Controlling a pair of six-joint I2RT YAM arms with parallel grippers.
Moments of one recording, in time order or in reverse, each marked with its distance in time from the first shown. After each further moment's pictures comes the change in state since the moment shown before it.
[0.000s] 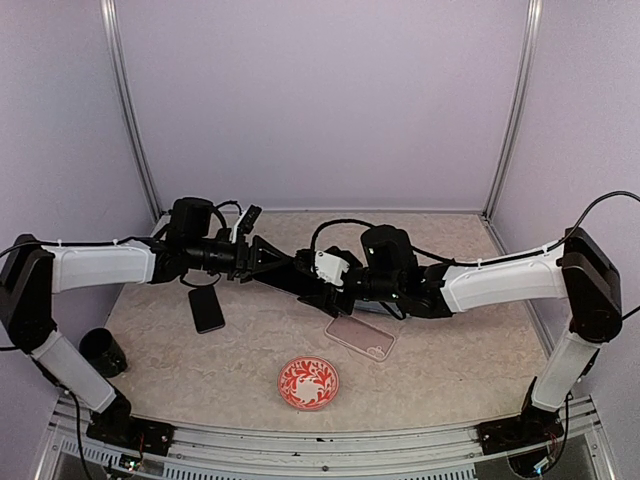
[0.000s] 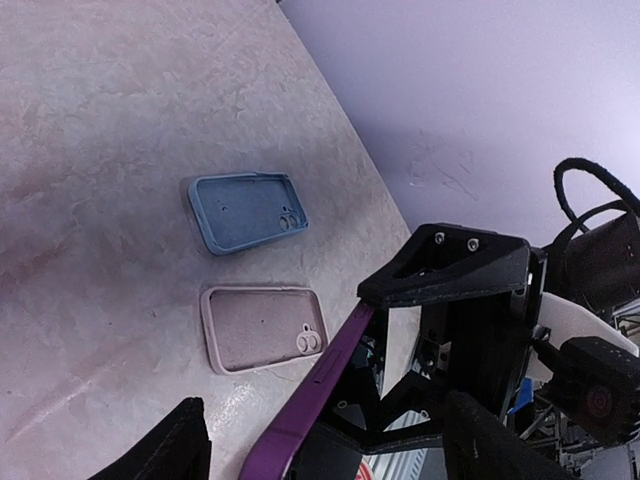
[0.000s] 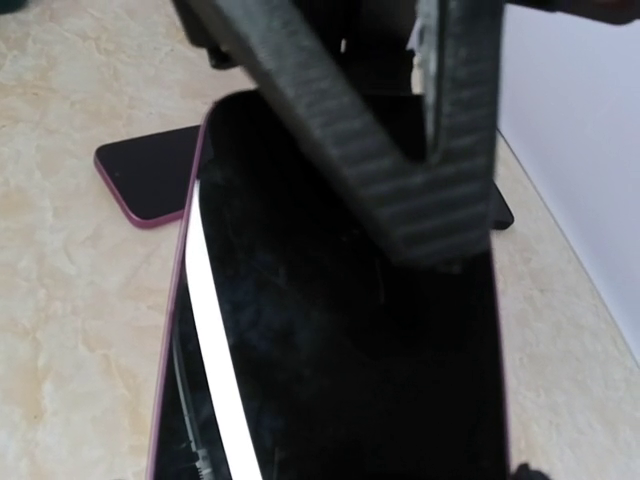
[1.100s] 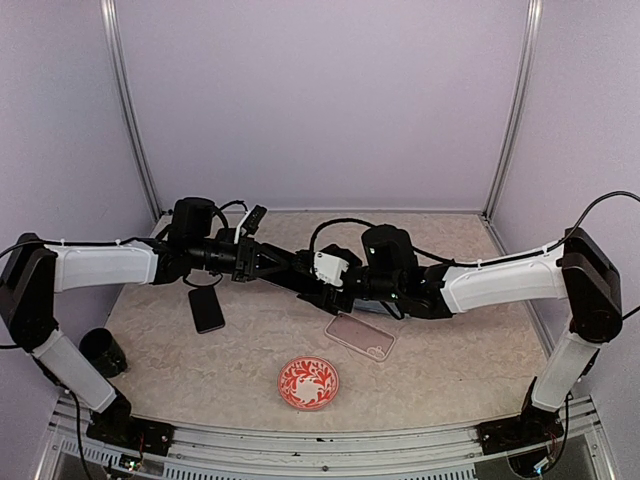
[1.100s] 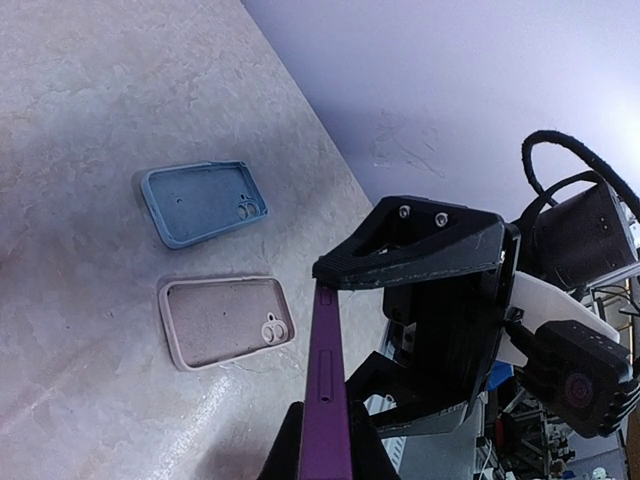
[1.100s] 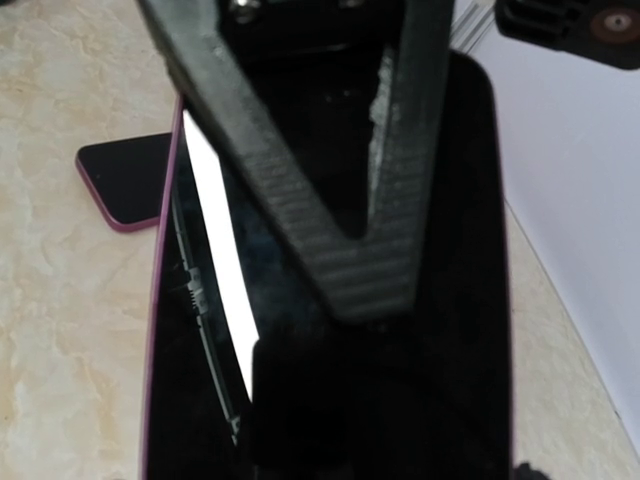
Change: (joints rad) left arm -0.012 0.014 0.000 0.047 0.101 -0.008; right arm 0.002 0.000 -0.003 0.030 0.023 -0.060
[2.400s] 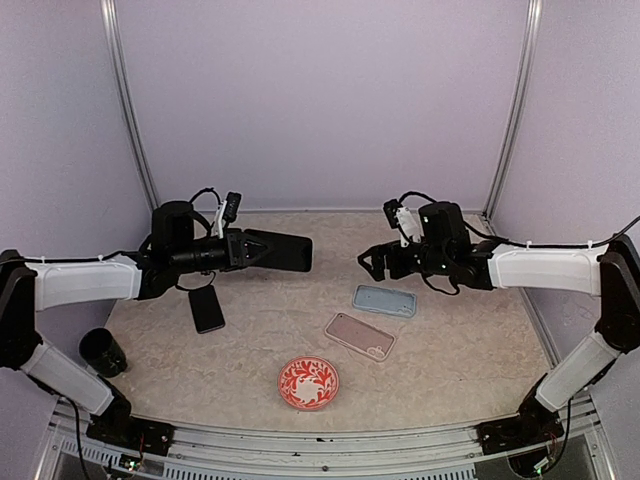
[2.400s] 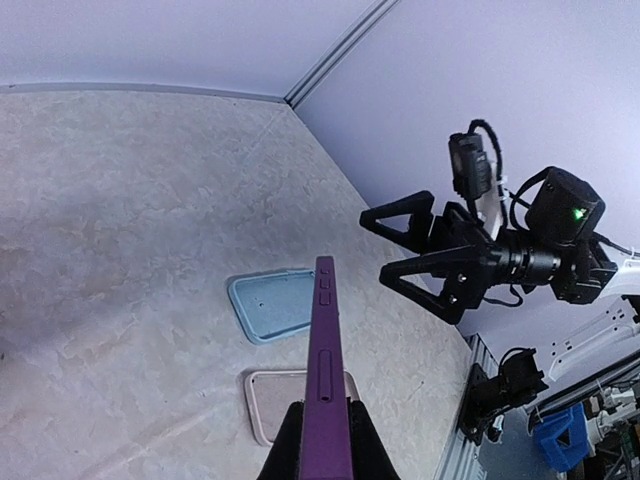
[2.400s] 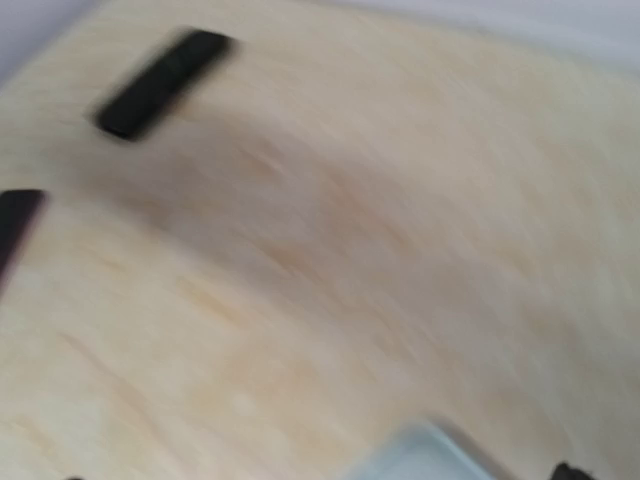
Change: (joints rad) left arm 0.001 -0.136 -0.134 0.194 -0.305 0.013; right arm -0.300 -0.184 -0.068 -0.266 0.041 0.790
